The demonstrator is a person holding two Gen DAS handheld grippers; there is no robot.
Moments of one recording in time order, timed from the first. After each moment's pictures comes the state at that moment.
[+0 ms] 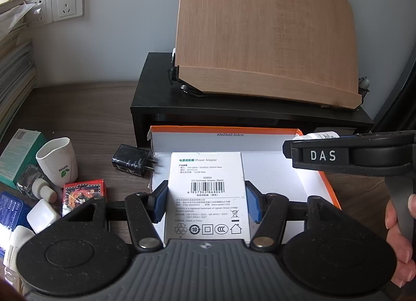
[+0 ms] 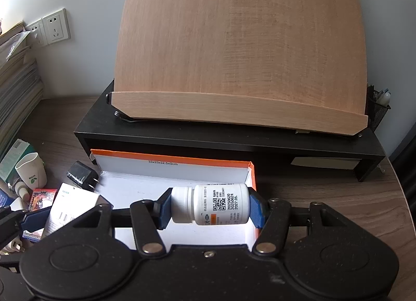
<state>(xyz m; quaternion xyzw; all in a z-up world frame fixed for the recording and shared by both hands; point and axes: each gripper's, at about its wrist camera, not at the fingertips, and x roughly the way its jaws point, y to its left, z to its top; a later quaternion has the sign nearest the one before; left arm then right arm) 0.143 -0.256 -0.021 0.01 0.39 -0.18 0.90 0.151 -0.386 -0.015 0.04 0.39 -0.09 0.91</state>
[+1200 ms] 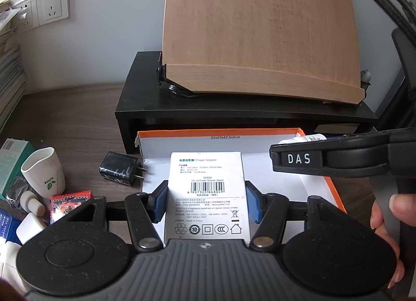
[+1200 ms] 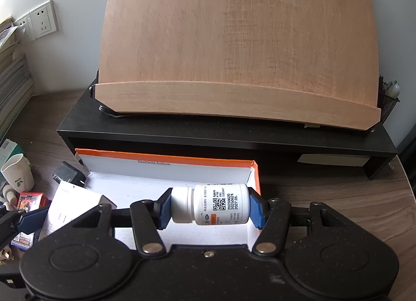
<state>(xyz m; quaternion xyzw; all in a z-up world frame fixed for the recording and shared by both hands) 0.159 -0.273 -0.030 0.03 0.40 -0.18 0.90 0.176 -0.394 -0.036 0.05 0.41 -0.09 0.91</state>
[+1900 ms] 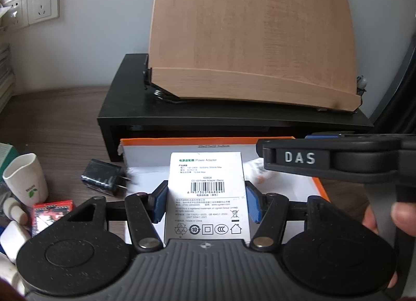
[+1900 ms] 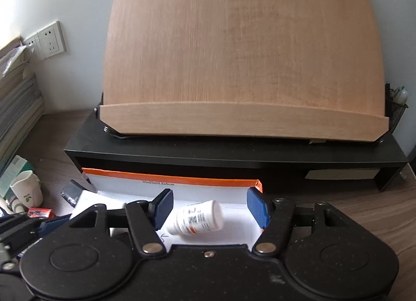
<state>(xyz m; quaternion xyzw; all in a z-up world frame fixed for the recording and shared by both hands) 0.171 -0.286 -0.035 0.01 0.39 -0.20 0.90 0.168 -0.407 -0.027 0.07 0.36 -0.07 0.93</state>
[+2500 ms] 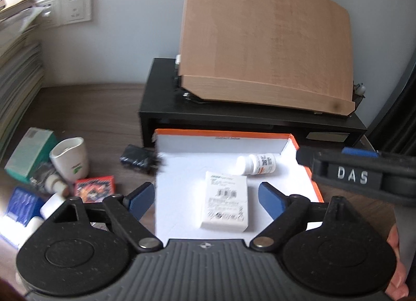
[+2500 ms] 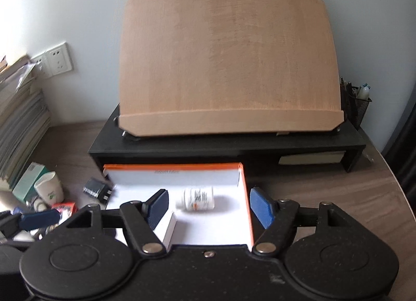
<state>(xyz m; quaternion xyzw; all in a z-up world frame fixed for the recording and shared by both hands) 0.126 -0.246 0.005 0.00 0.40 -0.17 0.90 0.095 -0.392 0.011 0.09 0.34 -0.10 0.93</state>
